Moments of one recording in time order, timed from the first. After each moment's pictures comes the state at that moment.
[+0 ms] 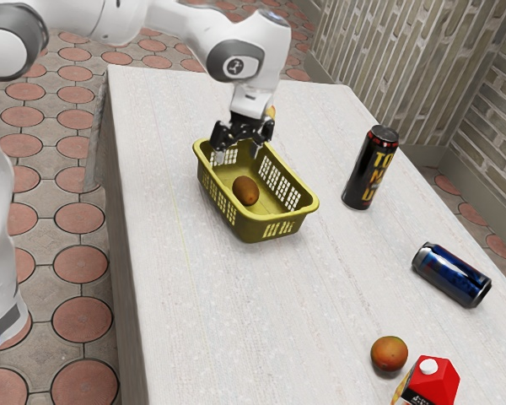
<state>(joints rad) -0.06 -0.10 0.25 -1.99 0.05 1.88 1.44</state>
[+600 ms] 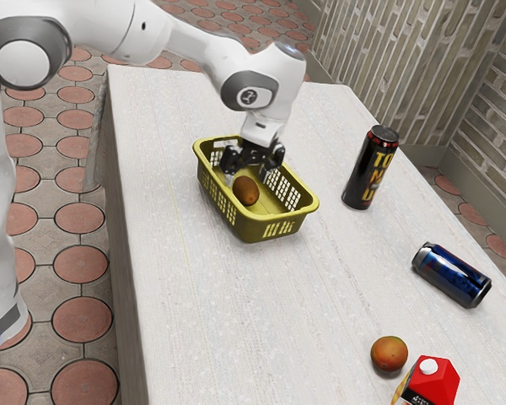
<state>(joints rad) -0.11 0.00 0.25 -1.98 0.04 1.94 1.49</state>
